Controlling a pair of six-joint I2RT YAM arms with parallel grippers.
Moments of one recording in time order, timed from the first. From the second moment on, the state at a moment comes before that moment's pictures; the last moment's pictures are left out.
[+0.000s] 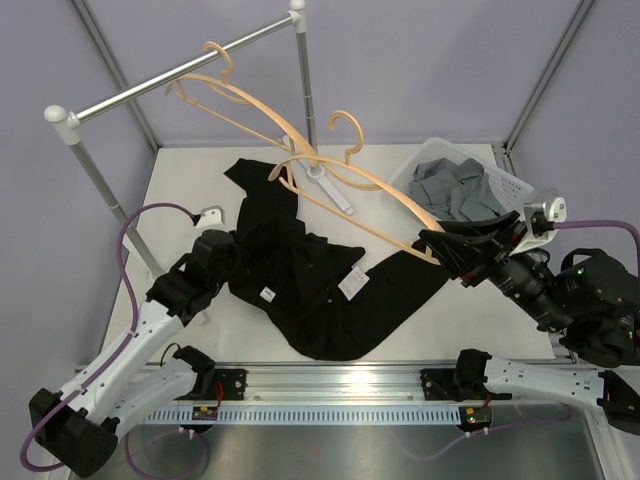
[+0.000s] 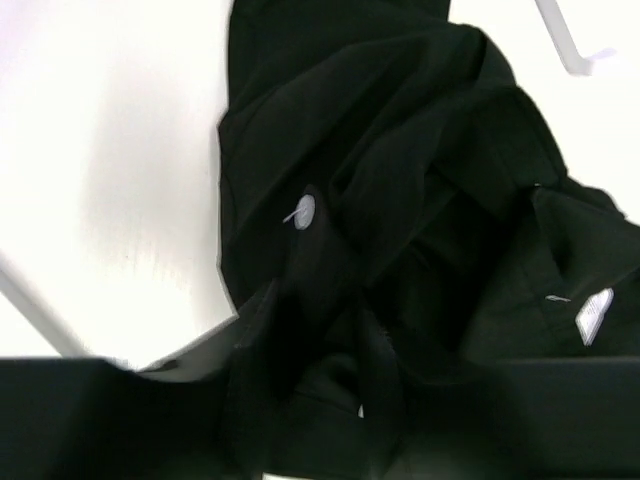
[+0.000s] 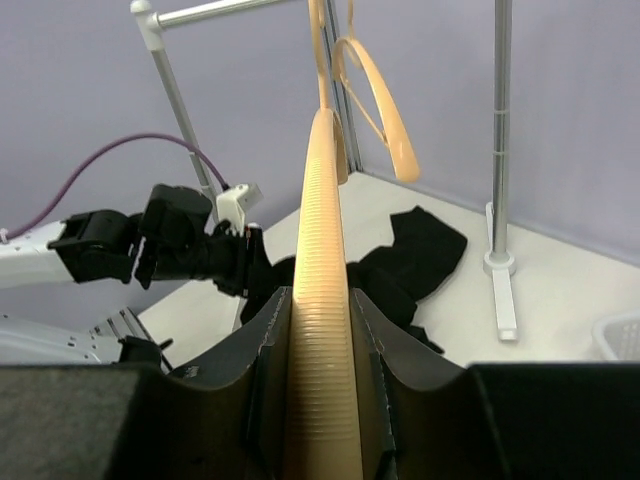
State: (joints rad) left arm -0.52 0.84 0.73 -0.58 -0.36 -0.58; right arm 1.19 0.63 1.29 -0.46 0.37 0.14
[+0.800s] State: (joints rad) left arm -0.52 0.58 0.77 -0.61 -0.39 -0.34; right arm 1.09 1.44 1.81 -0.26 0.21 -0.07
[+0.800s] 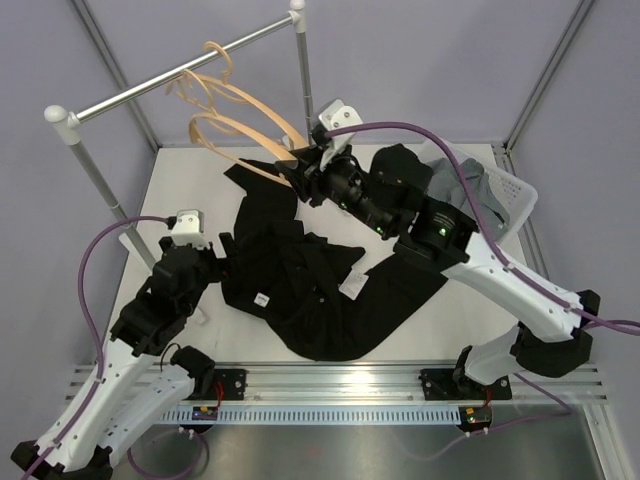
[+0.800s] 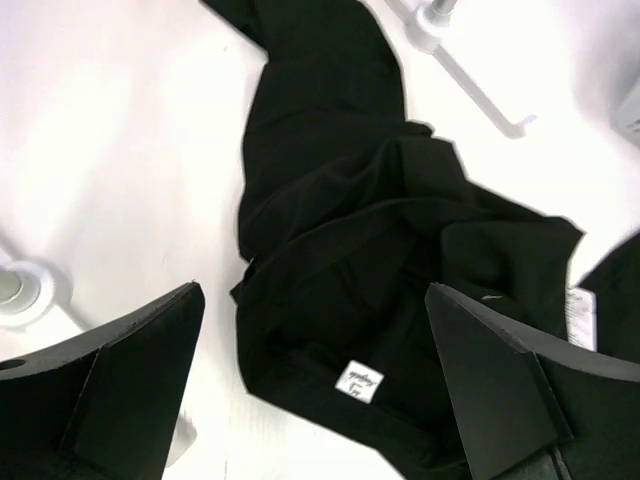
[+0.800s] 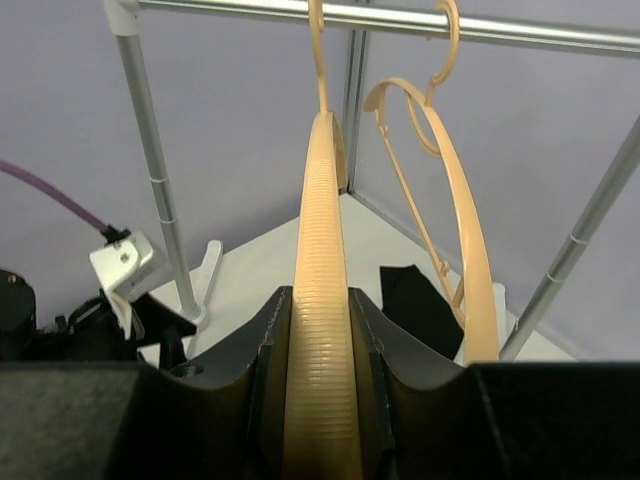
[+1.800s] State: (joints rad) left arm -0.50 0.57 0.71 -0.63 -0.42 -0.33; right arm 1.02 1.77 1.88 -0.04 0.09 -0.01
